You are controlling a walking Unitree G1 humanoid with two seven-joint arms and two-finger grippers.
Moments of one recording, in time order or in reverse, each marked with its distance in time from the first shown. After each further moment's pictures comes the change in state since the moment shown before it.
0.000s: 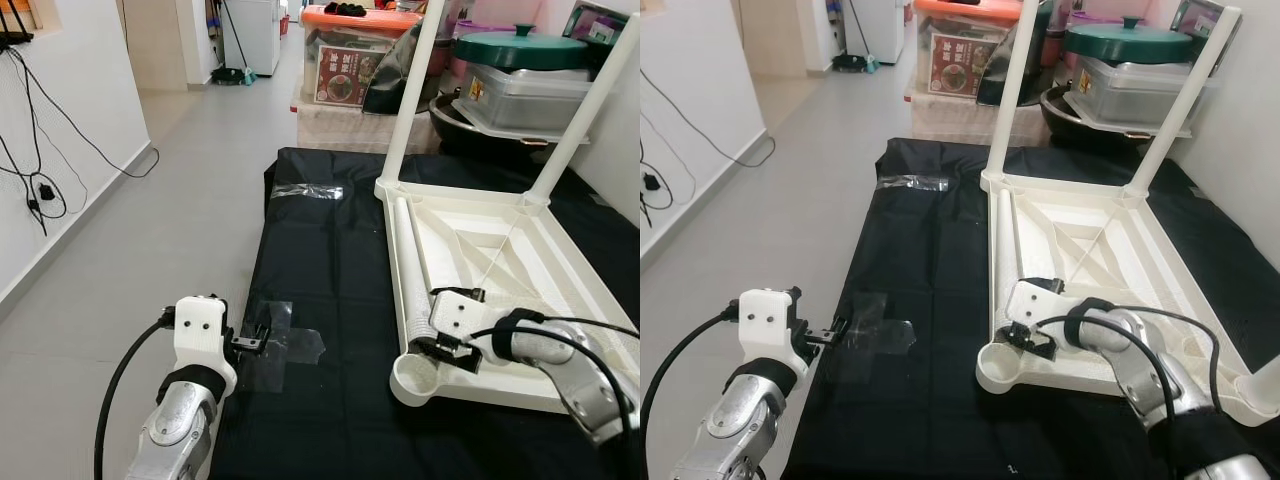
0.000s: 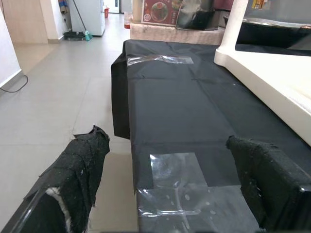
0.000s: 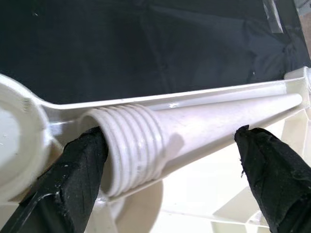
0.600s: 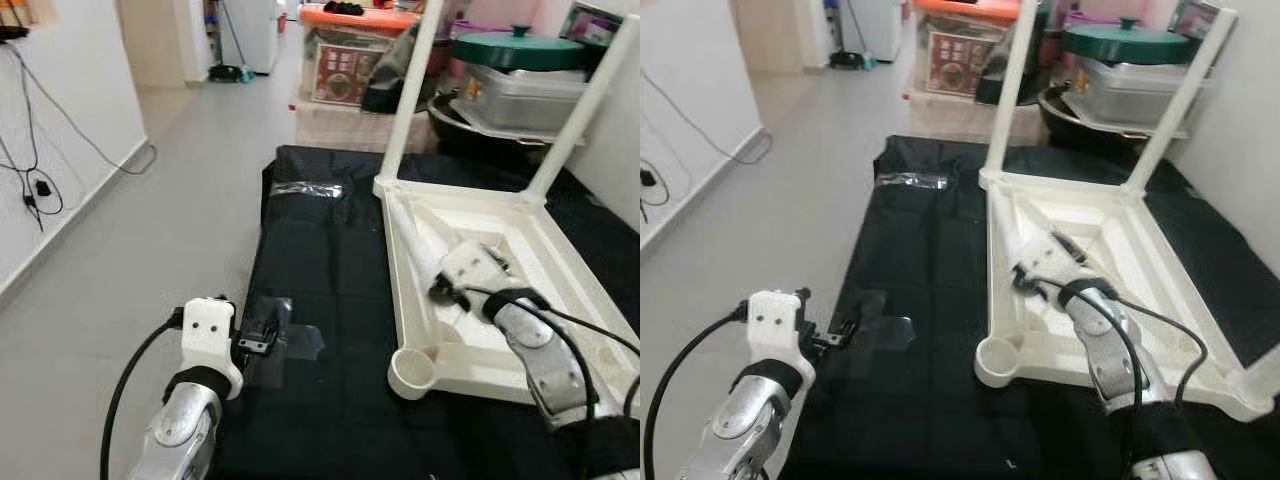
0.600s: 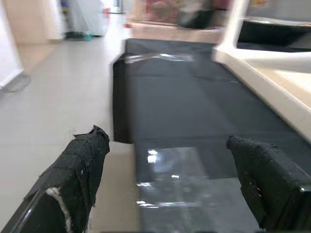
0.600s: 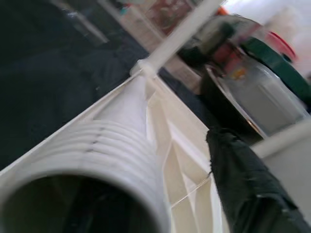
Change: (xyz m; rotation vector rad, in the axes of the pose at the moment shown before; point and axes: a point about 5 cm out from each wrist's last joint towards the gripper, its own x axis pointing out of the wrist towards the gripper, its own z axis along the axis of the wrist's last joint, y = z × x) left arm -0.001 0.000 -0.001 0.010 -0.004 0.007; right arm 0.002 -0.023 0.011 0.342 -0.049 -0.690
